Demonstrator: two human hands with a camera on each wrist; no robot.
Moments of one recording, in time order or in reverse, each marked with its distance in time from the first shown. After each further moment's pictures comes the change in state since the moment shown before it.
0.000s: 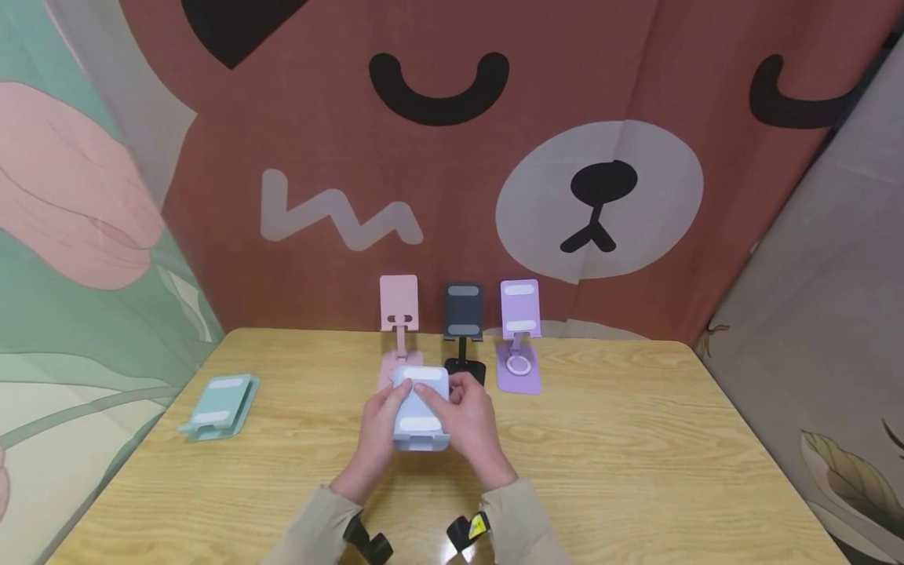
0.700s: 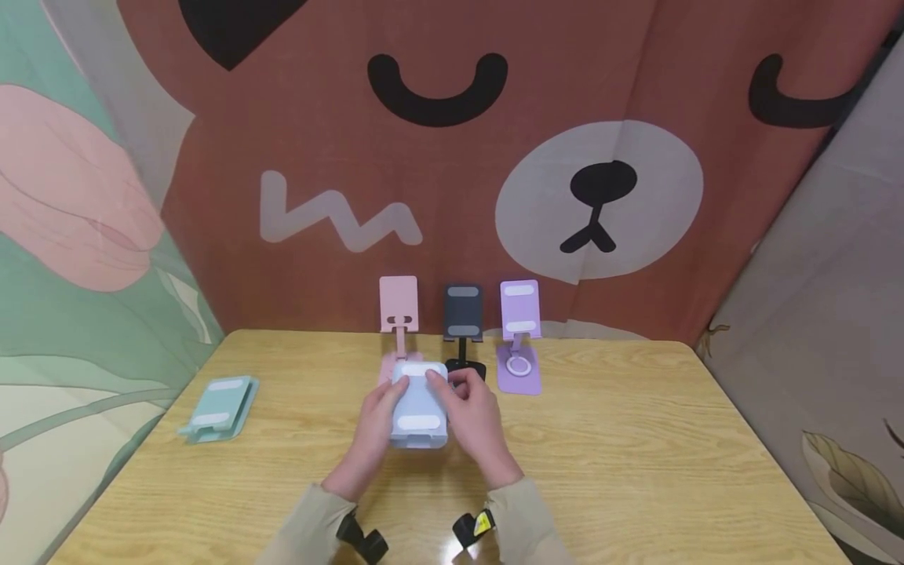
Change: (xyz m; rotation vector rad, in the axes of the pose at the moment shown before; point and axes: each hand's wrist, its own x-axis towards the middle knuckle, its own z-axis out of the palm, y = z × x) left_hand 0.005 0.013 -0.001 0.038 -0.007 -0.056; right_hand 0.004 0.002 -0.007 0.016 -0.002 -0.015
